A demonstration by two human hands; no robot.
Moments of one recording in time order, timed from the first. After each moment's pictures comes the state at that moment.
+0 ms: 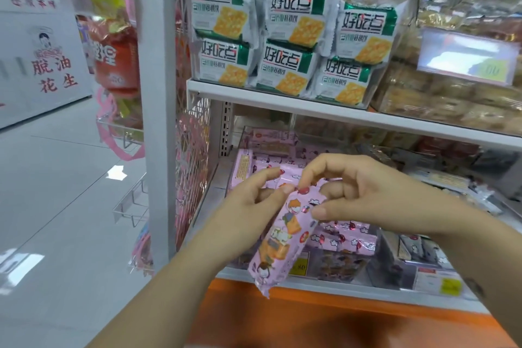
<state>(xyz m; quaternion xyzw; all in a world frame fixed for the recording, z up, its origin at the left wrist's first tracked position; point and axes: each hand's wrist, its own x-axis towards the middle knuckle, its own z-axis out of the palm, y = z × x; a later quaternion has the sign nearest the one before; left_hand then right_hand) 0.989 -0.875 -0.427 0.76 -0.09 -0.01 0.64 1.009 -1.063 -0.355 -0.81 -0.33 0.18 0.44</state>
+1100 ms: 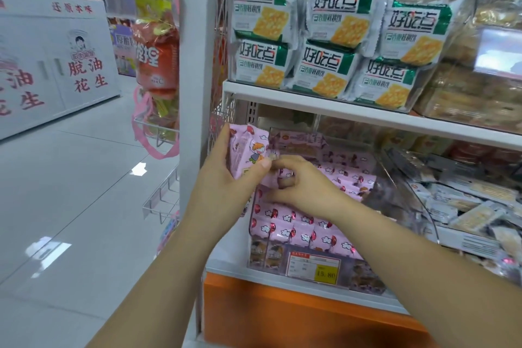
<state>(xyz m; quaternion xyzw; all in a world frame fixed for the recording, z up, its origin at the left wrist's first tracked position) 1.002 -0.820 -0.429 0.77 -0.01 0.22 0.59 1.079 -0.967 -0.429 -0.89 -0.26 0.04 0.39</state>
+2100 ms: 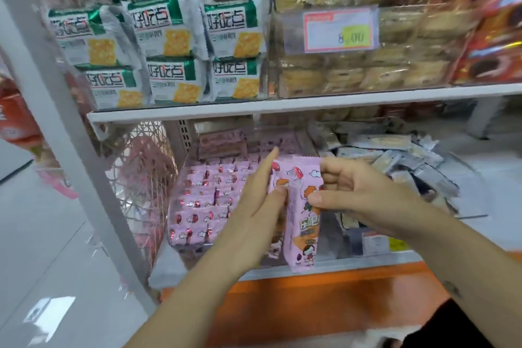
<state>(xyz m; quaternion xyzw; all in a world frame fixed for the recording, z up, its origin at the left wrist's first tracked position) 0.984 -0.970 -0.422 0.79 -0.18 0.00 0.59 0.997 -1.157 -0.397 -0.74 -0.24 0.11 0.62</state>
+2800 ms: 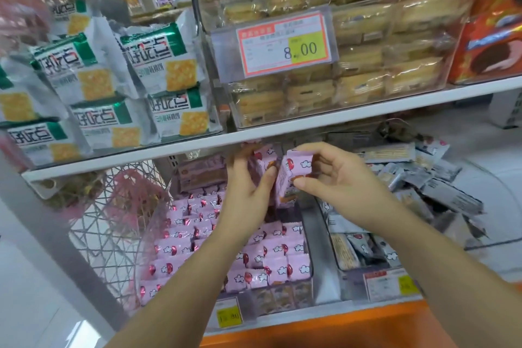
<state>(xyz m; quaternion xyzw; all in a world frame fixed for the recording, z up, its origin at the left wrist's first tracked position) 1.102 -1.011 -0.434 0.83 -0.16 0.19 0.49 1.069 -1.181 -0.413 -0.72 -0.23 -0.09 0.64</state>
